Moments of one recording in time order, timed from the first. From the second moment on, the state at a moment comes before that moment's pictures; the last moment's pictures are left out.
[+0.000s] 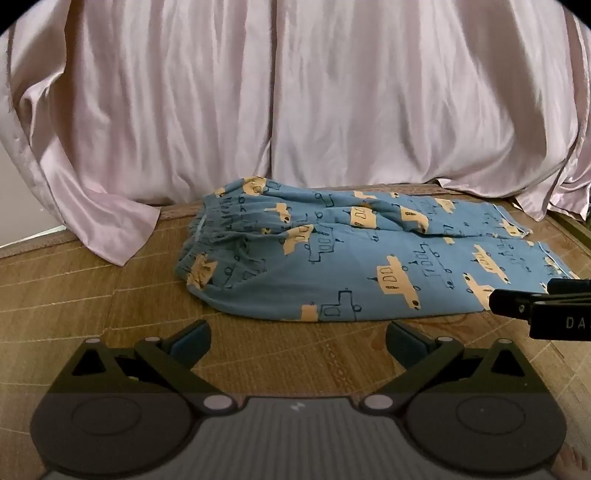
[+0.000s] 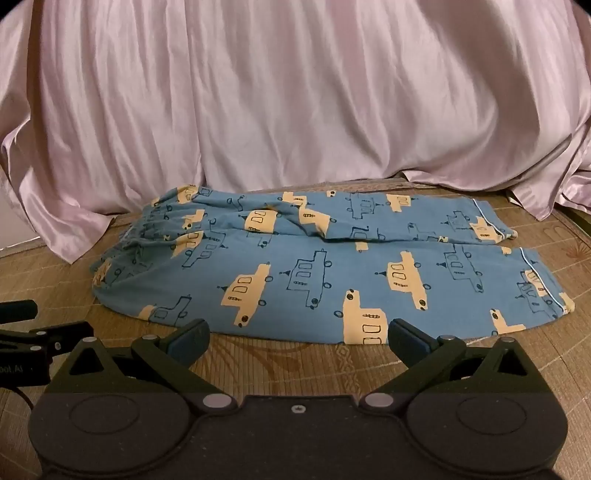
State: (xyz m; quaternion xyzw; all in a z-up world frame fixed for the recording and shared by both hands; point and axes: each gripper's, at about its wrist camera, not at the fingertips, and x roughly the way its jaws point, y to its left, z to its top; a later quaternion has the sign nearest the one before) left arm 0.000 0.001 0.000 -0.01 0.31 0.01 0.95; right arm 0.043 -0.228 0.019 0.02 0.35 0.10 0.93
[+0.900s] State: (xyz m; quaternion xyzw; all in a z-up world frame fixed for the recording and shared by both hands) left arm 0.001 0.009 0.001 -0.01 0.31 0.01 0.95; right arm 0.044 -0.230 0.019 0.03 0.35 0.09 0.93
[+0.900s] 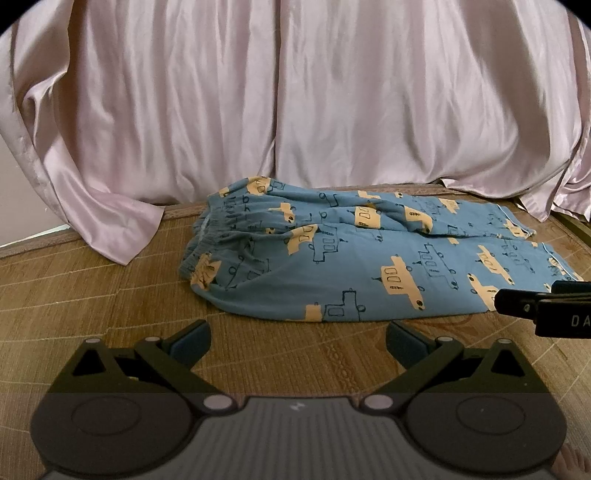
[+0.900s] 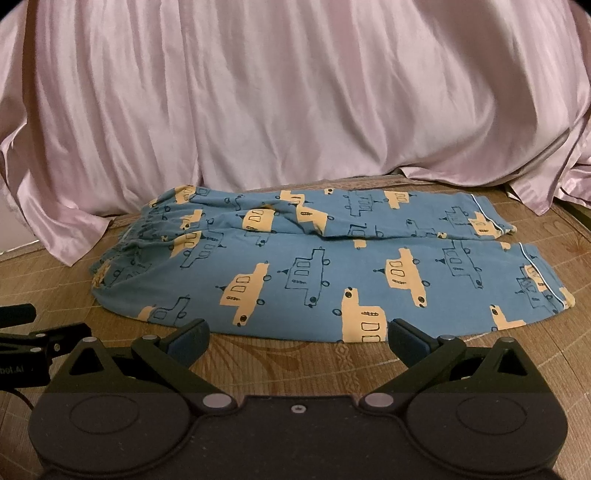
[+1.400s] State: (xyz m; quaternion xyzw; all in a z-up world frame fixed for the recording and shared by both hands) left arm 0.000 0.003 0.002 -0.01 0.31 0.02 0.95; right arm 0.044 -0.231 0.019 0.03 0.35 0.09 0.93
